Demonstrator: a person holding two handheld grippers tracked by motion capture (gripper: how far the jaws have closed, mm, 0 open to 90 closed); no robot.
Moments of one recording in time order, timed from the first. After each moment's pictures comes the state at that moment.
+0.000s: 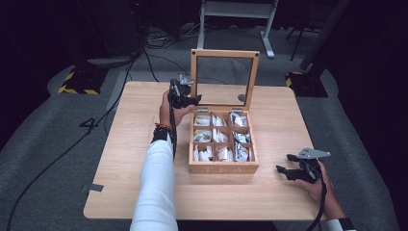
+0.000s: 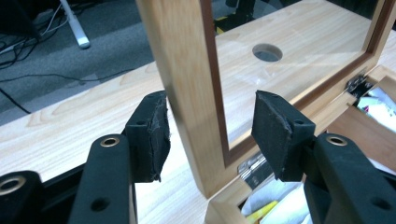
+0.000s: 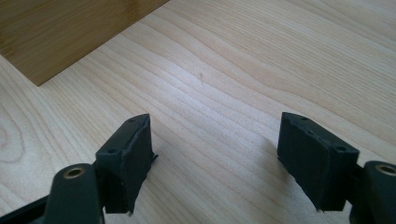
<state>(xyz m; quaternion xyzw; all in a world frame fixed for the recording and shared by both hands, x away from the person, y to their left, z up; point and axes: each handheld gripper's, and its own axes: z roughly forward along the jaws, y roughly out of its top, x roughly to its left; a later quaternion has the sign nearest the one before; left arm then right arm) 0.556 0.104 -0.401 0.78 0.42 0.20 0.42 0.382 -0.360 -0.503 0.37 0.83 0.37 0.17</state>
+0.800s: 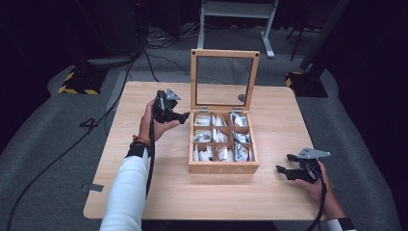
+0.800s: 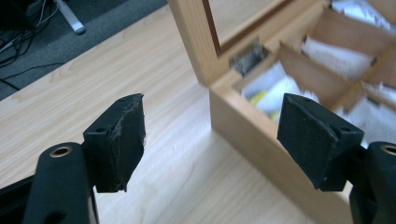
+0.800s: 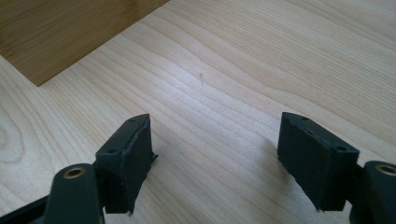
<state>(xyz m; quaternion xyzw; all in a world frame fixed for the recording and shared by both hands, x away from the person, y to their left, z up) 0.498 0.147 -0.399 0.83 0.37 0.21 0.36 0.382 -0.360 -0.503 0.38 0.83 0.37 0.17</state>
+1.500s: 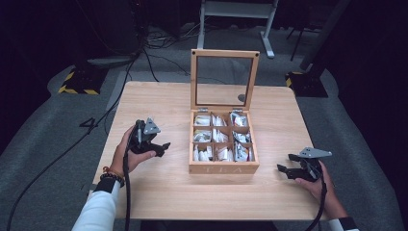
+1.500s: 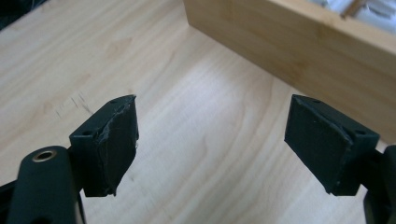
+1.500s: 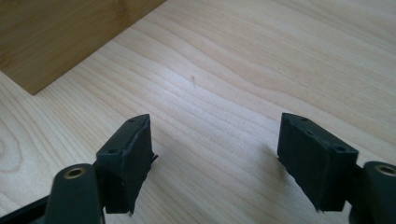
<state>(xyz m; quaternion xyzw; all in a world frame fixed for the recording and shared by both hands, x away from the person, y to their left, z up) 0.408 0.200 -0.428 0.86 0.34 0.20 0.32 0.381 -0.361 -0.500 0.39 0.82 0.37 0.17</state>
